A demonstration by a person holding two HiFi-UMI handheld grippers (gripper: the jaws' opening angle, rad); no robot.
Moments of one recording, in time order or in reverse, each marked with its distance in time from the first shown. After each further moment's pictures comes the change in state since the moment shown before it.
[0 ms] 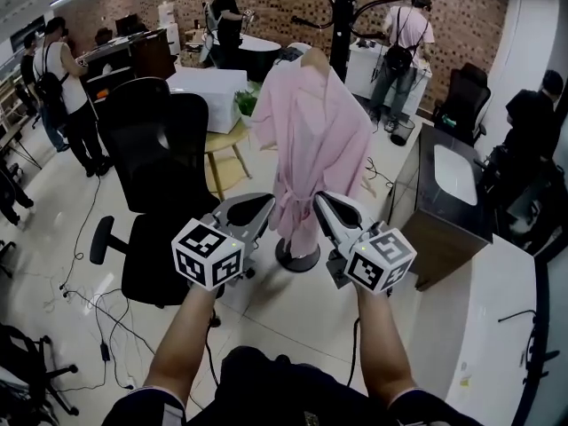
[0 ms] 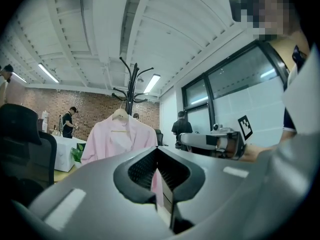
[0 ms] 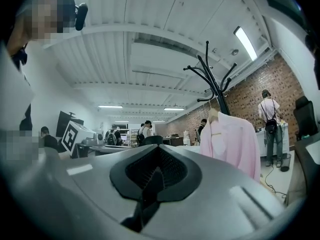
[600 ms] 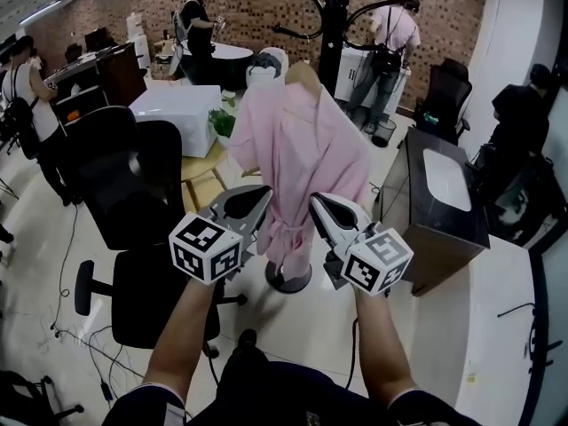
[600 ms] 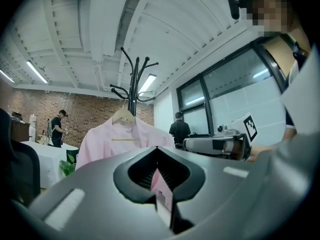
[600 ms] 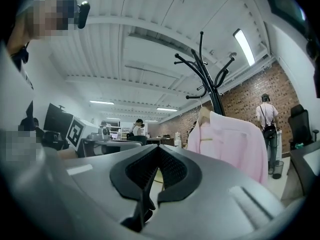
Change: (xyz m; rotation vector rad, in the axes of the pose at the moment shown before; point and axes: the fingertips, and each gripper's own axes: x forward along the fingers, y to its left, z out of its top) left arm 0.097 0.095 0.020 0.050 -0.025 -0.097; right arm 0.079 -0.086 0.004 -0.049 -0.002 -0.091
